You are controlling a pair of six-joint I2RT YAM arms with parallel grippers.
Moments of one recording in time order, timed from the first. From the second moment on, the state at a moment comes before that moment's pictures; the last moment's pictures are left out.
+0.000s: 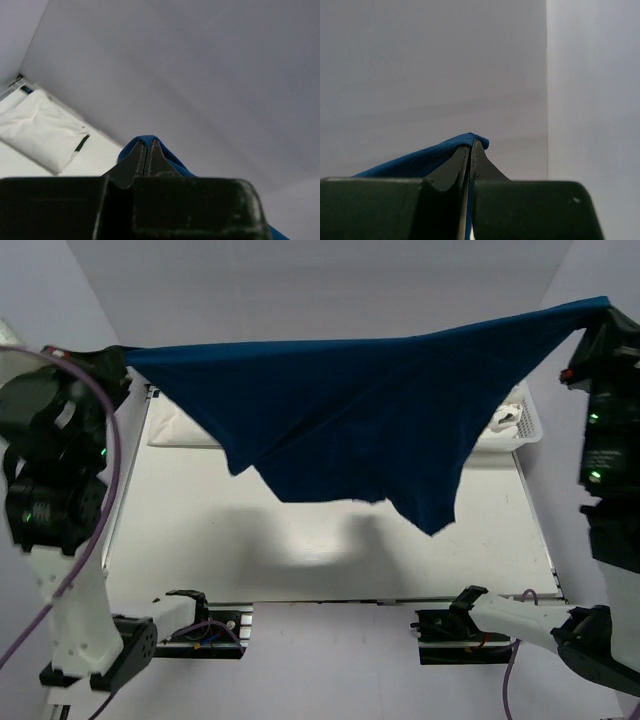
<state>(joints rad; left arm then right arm) -0.10 1.18 2.06 -0.84 -0.37 -0.72 0.74 1.04 1.91 -0.14 0.77 -0.38</state>
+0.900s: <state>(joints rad) -0.08 1.63 2.26 -0.73 -0.16 -0.62 0.64 1.47 1.80 0.31 0.81 -0.82</state>
